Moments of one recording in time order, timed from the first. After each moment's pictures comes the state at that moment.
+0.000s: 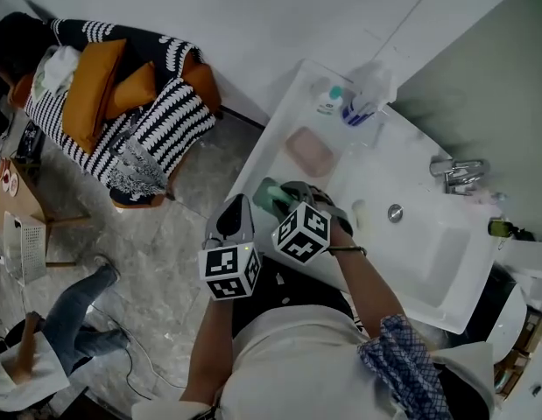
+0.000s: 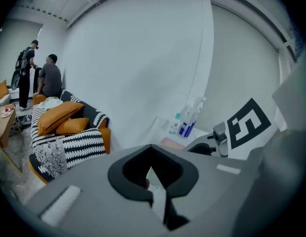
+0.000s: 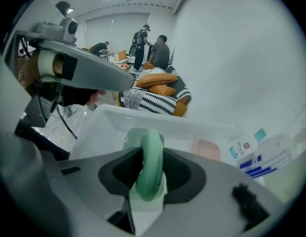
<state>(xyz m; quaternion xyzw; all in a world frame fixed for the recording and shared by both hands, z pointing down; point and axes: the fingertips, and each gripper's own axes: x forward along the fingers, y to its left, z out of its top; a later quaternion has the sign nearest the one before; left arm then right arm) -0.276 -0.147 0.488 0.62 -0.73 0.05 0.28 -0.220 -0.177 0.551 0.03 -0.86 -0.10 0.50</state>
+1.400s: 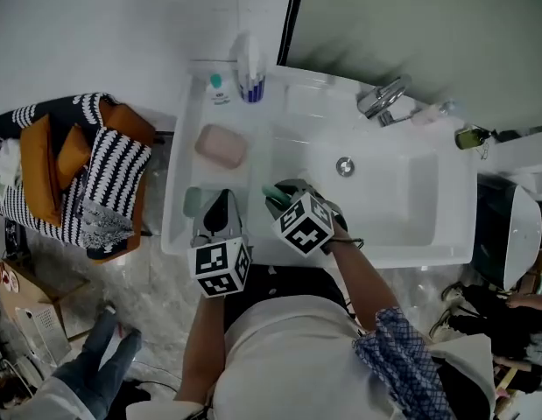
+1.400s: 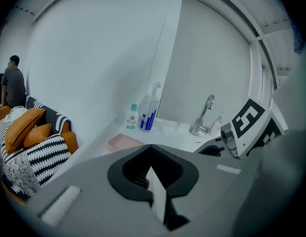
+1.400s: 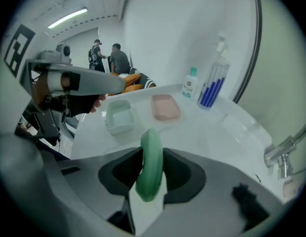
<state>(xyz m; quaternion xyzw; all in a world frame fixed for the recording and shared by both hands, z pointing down) -0.141 -0.207 0.483 0.73 -0.63 0.10 0.24 -0.060 -0.210 0.547 0.20 -0.86 0.09 0.46</state>
